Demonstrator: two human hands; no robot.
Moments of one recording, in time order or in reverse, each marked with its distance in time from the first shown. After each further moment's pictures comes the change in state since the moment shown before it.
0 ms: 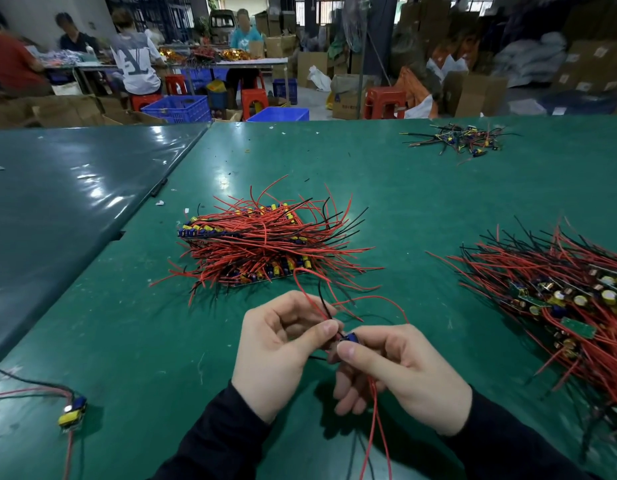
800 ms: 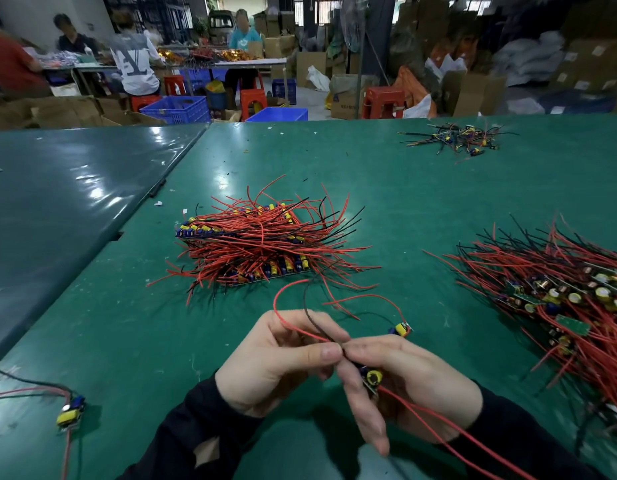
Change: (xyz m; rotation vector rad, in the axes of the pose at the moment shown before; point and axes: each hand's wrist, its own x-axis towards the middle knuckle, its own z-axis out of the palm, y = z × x) left_hand -0.002 0.009 -0.009 -0.272 -0.445 -0.257; right_hand -0.002 -0.002 -0.005 0.345 -0.372 0.108
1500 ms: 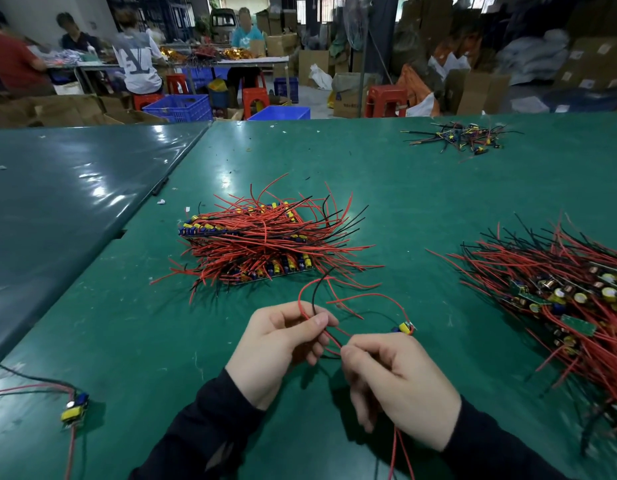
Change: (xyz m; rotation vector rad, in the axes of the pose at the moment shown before) left_hand 0.009 -0.008 -0.005 0.140 0.373 -0.057; right_hand 0.003 0.018 0.002 -0.678 0.543 -0.104
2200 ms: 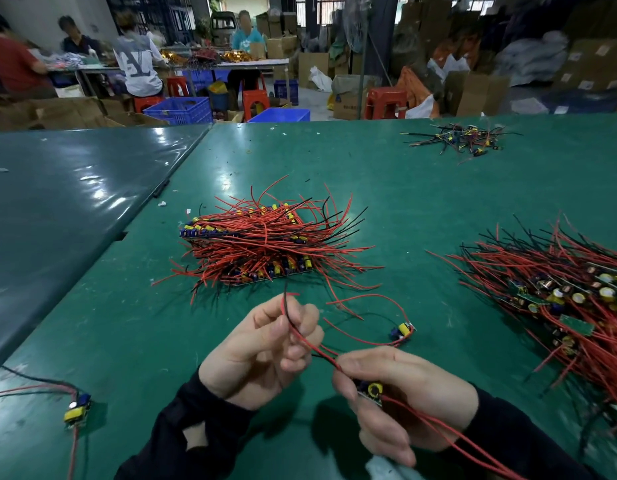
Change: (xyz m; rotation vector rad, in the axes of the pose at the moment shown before) left_hand -0.009 0.017 -0.014 -0.698 -0.585 0.023; right_hand -0.002 -0.016 -0.010 0.745 -0.633 0.241
